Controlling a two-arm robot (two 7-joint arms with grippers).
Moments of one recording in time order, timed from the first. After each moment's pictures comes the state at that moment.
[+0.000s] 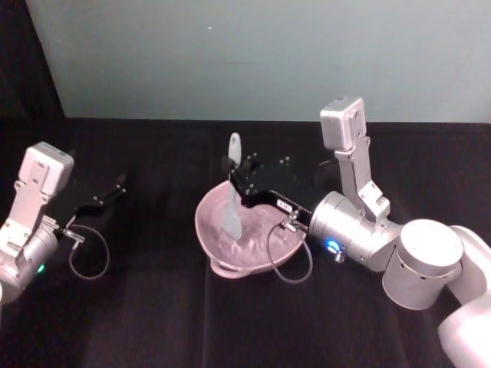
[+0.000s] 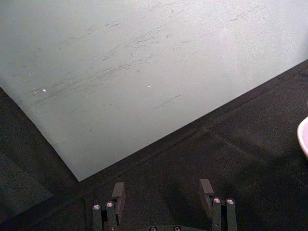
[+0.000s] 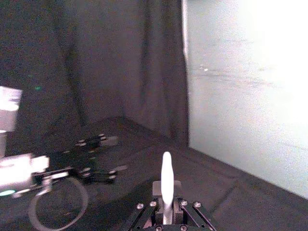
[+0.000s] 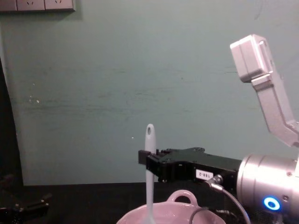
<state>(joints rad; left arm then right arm) -0.20 0.60 0.45 -1.41 -0.25 -0.12 0.03 0.32 0.28 -0.49 -1.48 0.37 0.07 0.41</state>
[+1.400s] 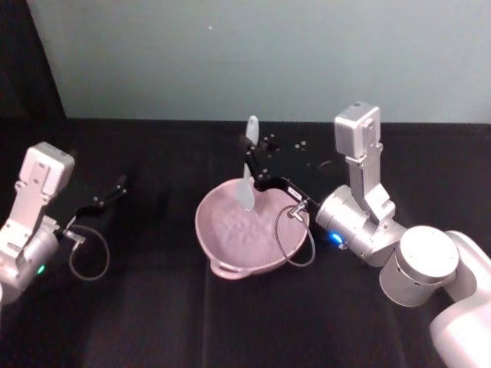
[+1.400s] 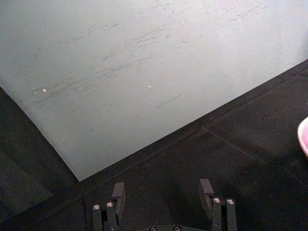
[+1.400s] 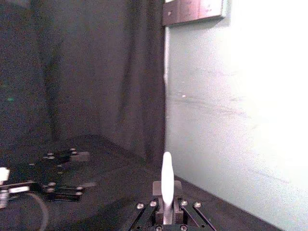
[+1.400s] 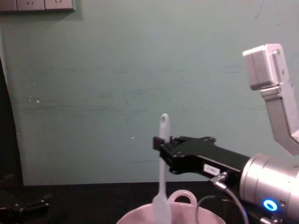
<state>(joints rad) -0.20 0.60 0.45 -1.41 -0.25 -0.12 0.03 0.34 0.22 -0.45 -1.35 0.27 -0.16 0.38</state>
